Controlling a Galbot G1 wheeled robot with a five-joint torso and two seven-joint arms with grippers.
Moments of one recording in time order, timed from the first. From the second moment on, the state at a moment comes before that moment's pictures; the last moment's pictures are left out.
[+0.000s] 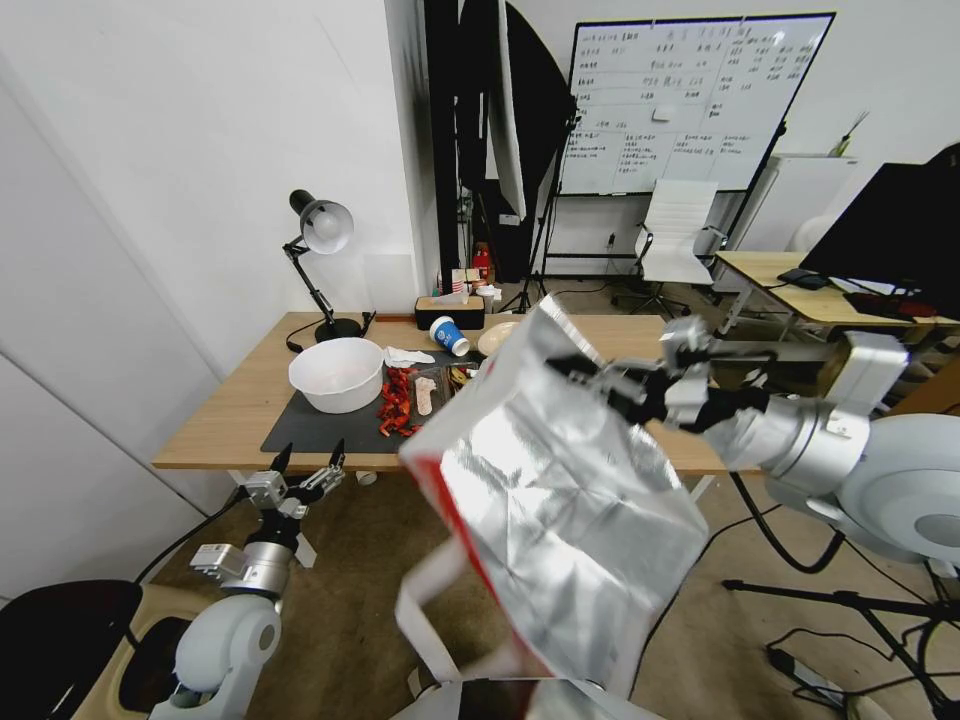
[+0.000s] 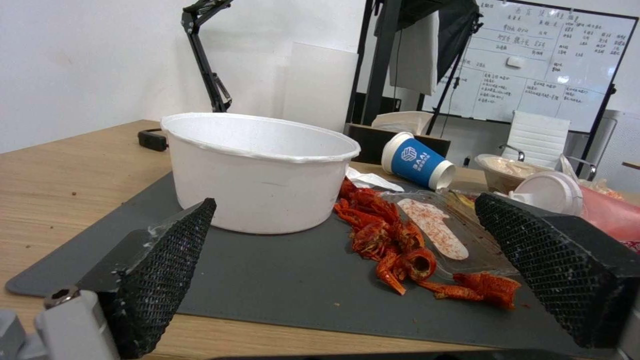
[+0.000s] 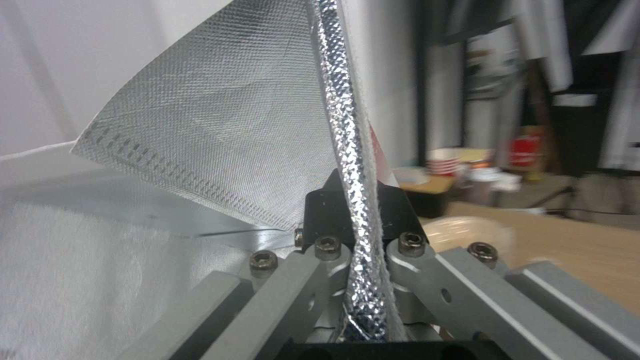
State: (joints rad) left arm 1.65 -1.23 -0.74 -2.12 -0.59 -0.08 0.06; right arm -1.34 0.34 1.04 2.42 1.64 -0.31 0.26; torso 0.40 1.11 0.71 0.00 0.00
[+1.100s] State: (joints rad) left arm 1.59 -1.20 -0.68 -2.06 -0.59 -0.06 0.07; right arm -1.09 0.46 0.84 1.82 1.62 -0.40 0.10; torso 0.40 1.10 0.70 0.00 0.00
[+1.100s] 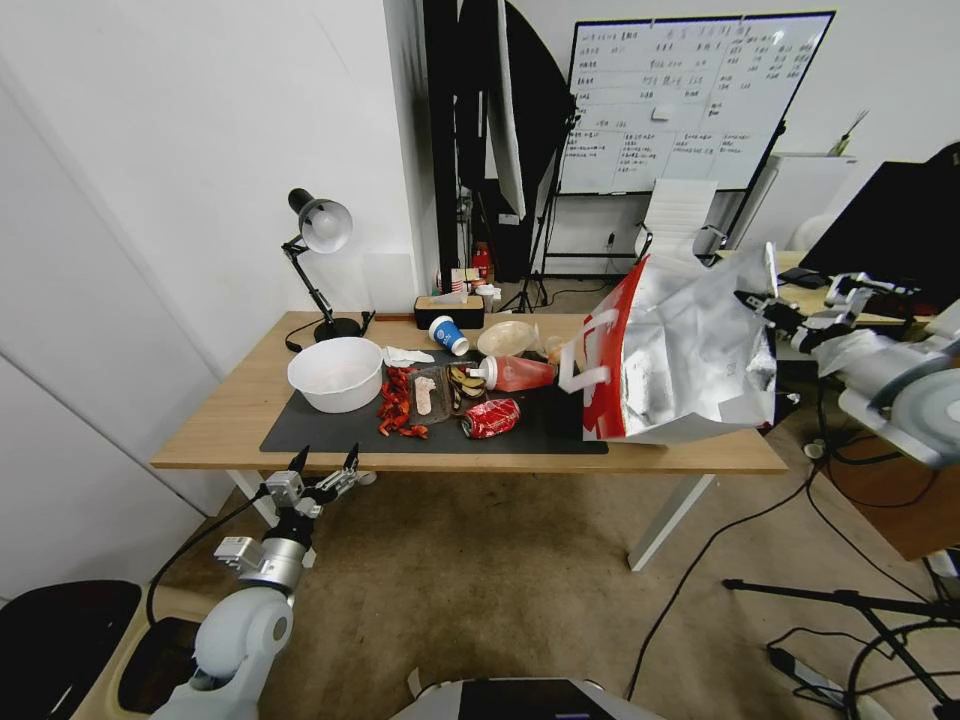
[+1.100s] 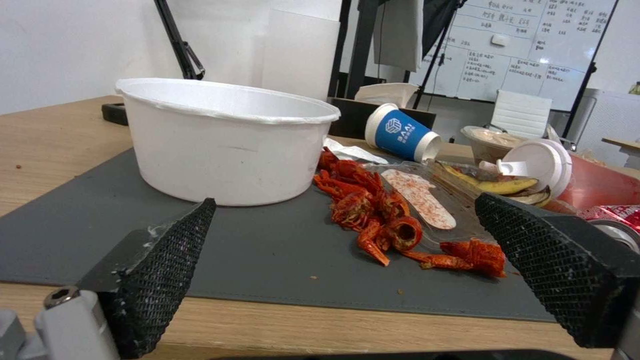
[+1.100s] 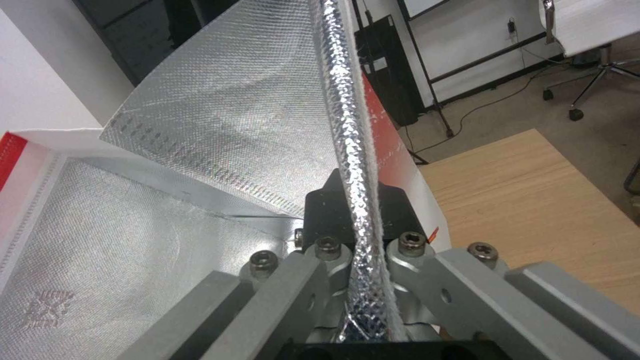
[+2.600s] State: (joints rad) left arm 1.59 -1.20 -0.68 -2.04 -0.59 -0.08 0.07; right arm -1.06 0.45 0.79 1.74 1.50 -0.34 -0.02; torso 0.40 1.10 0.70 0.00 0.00
